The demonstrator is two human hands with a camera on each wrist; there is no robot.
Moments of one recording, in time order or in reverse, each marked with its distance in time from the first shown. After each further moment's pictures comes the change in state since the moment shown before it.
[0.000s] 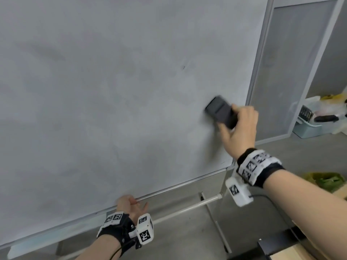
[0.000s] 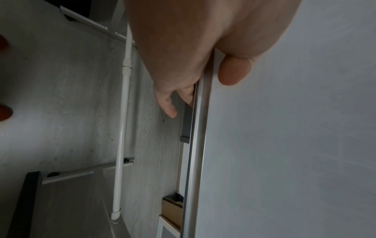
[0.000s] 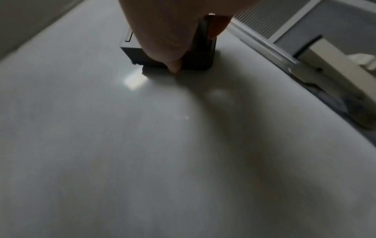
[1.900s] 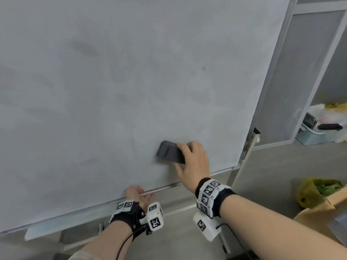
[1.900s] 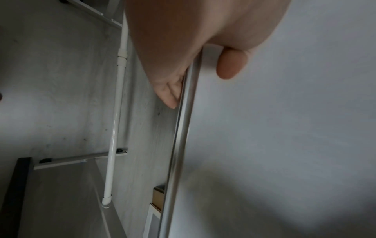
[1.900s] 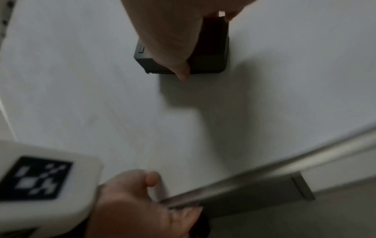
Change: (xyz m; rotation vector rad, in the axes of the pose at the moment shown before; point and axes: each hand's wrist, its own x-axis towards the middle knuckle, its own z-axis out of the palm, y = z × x) left_hand -0.037 0.002 0.010 0.041 0.145 0.086; right_hand -0.108 -0.119 0.057 -0.014 -0.423 -0.050
